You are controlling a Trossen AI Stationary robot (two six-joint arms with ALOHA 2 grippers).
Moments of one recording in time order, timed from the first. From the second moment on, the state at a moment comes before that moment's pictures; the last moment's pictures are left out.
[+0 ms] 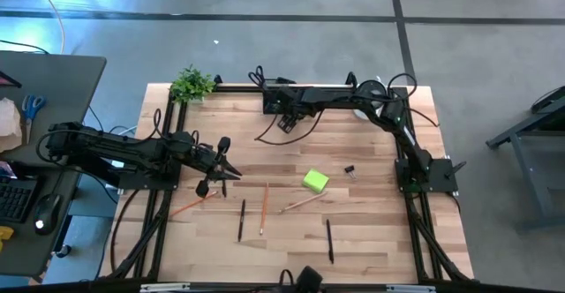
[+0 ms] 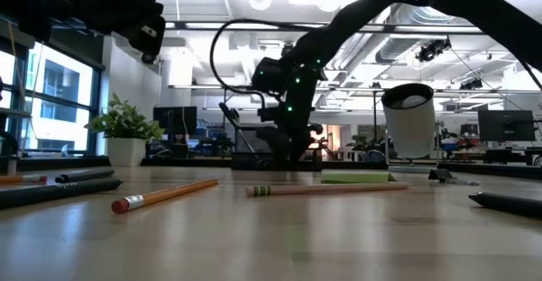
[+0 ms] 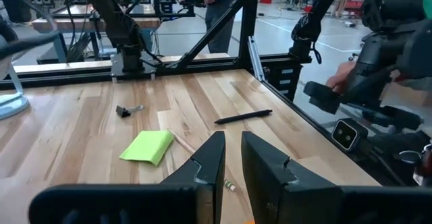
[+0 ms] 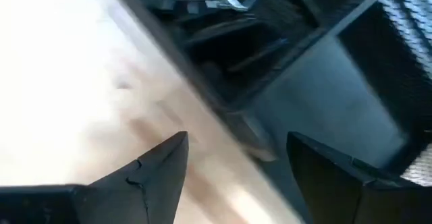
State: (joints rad) left arm 0.08 0.78 0.27 0.36 0.30 0.02; right arm -0.43 2.25 1.70 -0.65 0.24 0.17
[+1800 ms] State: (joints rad) left arm 0.08 0.78 0.27 0.29 0.30 -0.04; right arm 0.03 1.59 1.14 -1.12 0.18 1.04
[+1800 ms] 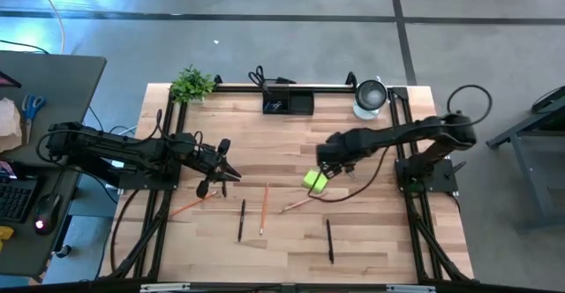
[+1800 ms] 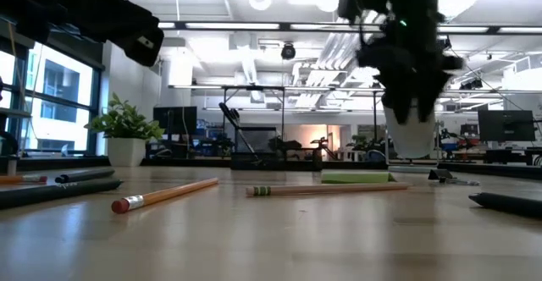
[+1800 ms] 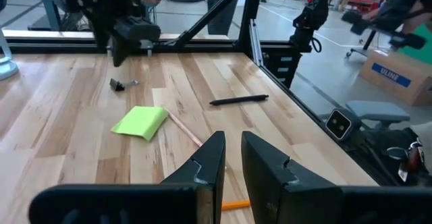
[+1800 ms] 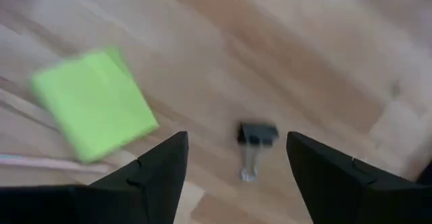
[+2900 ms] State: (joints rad) left arm 0.08 0.78 0.27 0.29 0.30 -0.04; right arm 0.03 1.56 0.78 -0.78 0.22 1.05
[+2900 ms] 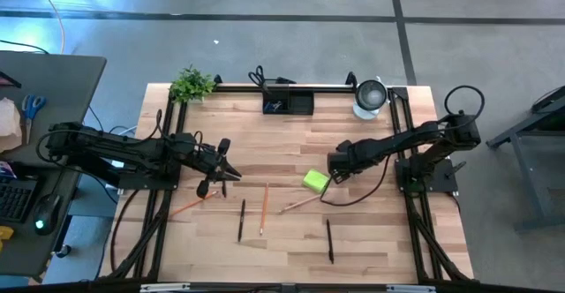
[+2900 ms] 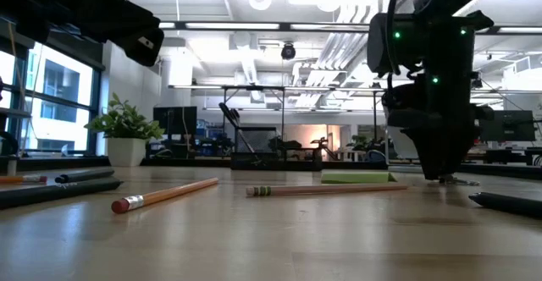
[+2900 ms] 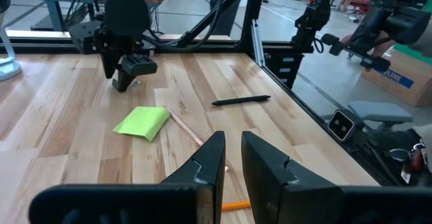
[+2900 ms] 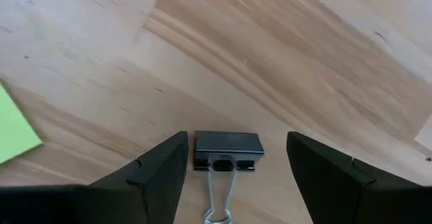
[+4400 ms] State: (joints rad) left arm 0.08 0.78 0.27 0.29 0.30 -0.03; right arm -0.19 1.70 1.27 -0.29 0.36 0.47
